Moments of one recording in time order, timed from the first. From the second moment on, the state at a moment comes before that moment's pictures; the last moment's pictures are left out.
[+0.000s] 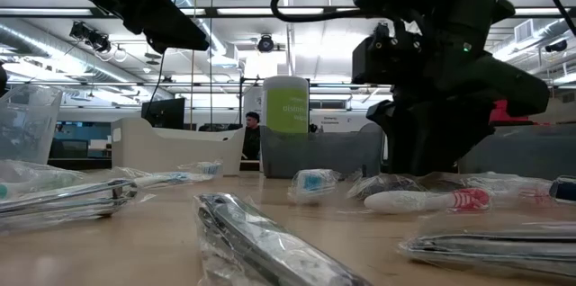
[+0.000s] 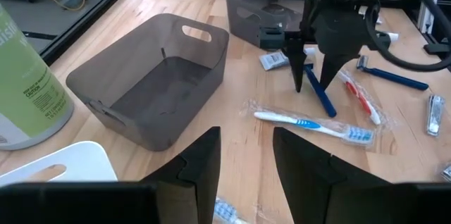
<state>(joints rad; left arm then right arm) -0.12 0.93 0.54 -0.04 -0.25 -0.14 0.28 1.82 0.98 -0.35 0.03 0.12</state>
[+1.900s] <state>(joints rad) -0.12 0.93 0.54 -0.06 -0.25 -0.18 -0.22 1.80 1.08 -0.20 0.16 -0.04</state>
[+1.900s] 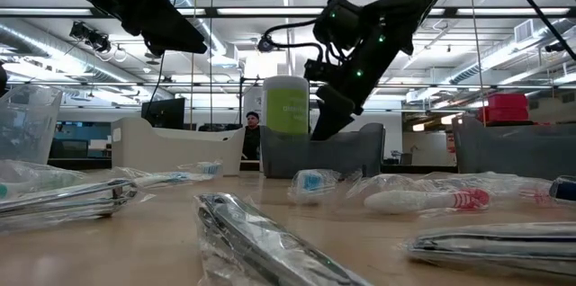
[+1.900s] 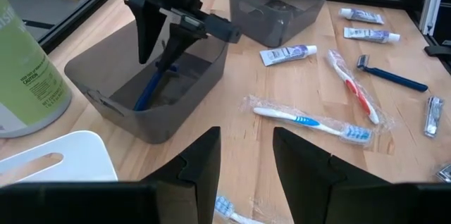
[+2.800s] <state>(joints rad) -0.12 0.93 0.54 -0.06 -0.35 -0.17 0.24 1.67 1.13 -0.23 -0.16 0.19</state>
